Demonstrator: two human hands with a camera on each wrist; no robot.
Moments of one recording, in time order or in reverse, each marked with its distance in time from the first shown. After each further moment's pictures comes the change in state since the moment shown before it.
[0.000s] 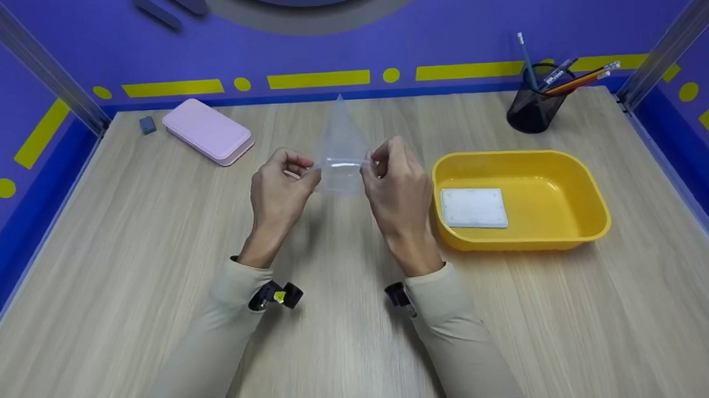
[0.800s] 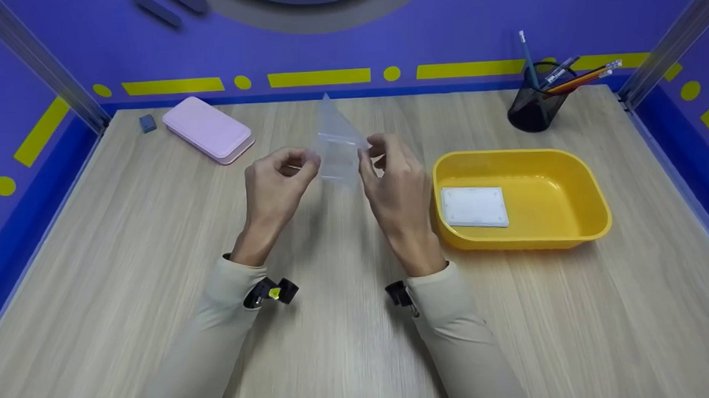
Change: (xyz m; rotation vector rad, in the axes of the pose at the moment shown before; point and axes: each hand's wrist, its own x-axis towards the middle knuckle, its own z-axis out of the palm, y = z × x) left_hand 0.004 -0.001 -0.009 -0.123 -0.011 0.193; right_hand 0.006 -0.006 -0.005 0.036 -0.093 0.003
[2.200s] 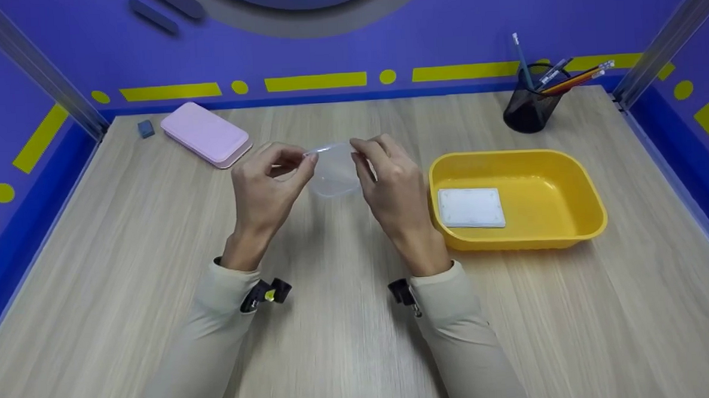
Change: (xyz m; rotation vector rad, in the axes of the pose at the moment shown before) left_hand 0.003 0.002 -0.004 0.003 0.104 0.380; right_hand 0.006 0.004 -0.011 -0.039 -0.053 -0.282
